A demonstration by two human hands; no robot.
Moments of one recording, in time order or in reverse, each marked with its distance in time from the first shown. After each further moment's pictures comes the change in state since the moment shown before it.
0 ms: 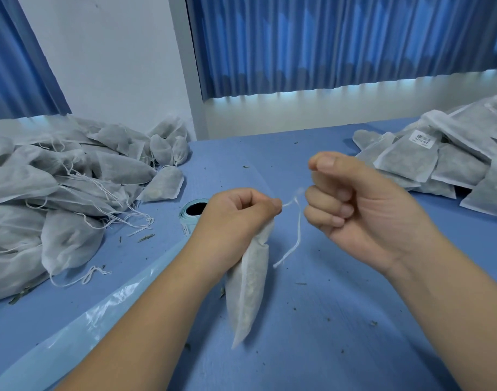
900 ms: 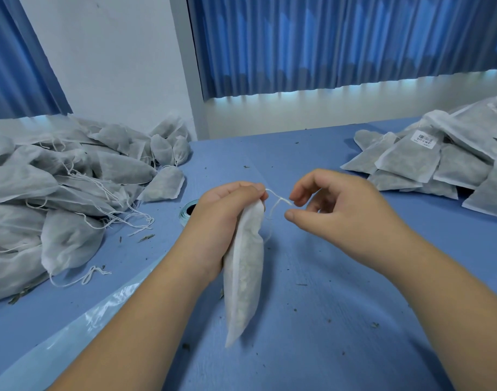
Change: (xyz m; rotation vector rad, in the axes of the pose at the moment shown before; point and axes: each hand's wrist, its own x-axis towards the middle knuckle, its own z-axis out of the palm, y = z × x) left_hand 0.003 0.000 -0.009 -0.321 -0.031 -0.076; right_hand 0.002 0.012 -0.010 -1.146 0.116 -0.230
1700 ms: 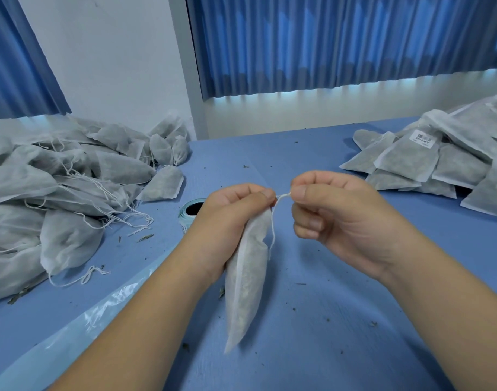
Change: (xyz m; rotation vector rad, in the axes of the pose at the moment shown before) left_hand -0.003 -0.002 0.003 0.093 -0.108 0.043; right_hand 0.001 -0.010 0.005 0.921 -0.196 0.231
